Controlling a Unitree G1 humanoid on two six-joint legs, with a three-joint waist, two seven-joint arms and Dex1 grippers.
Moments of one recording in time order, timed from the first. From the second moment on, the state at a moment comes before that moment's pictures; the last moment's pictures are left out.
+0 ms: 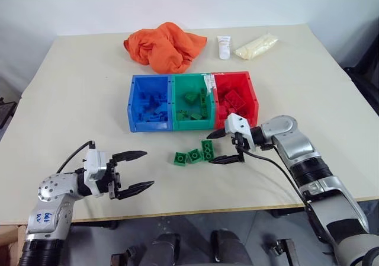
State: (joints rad) left arm -0.02 0.60 0.21 -0.07 -0.53 0.03 -1.21; right arm -0.81 -0.49 0.31 0.53 0.13 0.08 1.39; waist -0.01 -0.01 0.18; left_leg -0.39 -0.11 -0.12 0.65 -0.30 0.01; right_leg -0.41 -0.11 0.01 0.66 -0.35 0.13
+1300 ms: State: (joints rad) left arm -0.16 0.60 0.18 0.04 -0.52 0.01 -1.21; right arm -1.25 -0.29 0.15 0.97 0.05 0.00 1.01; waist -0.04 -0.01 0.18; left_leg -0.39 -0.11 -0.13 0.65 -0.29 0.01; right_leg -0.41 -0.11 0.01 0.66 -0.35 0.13
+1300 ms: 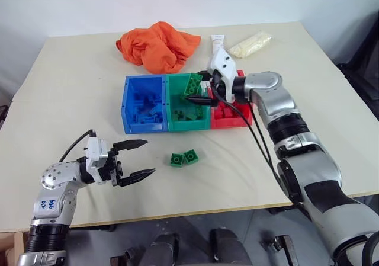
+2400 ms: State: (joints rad) left arm -0.29 0.61 0.14 0.25 -0.50 -0.04 -1.33; right arm -0.33 -0.98 -0.09 -0.07 0.35 0.40 1.38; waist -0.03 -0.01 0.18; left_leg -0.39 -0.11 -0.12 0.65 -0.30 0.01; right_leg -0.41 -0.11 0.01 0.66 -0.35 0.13
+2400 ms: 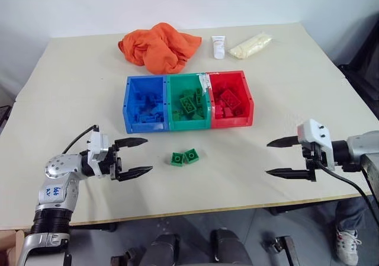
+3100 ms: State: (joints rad) left arm -0.08 0.61 0.18 -0.02 -0.52 0.00 -1.23; right arm -0.71 -0.52 0.33 0.22 0.18 0.23 1.33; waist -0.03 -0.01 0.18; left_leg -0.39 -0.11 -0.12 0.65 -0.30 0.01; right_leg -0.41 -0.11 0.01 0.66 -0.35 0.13
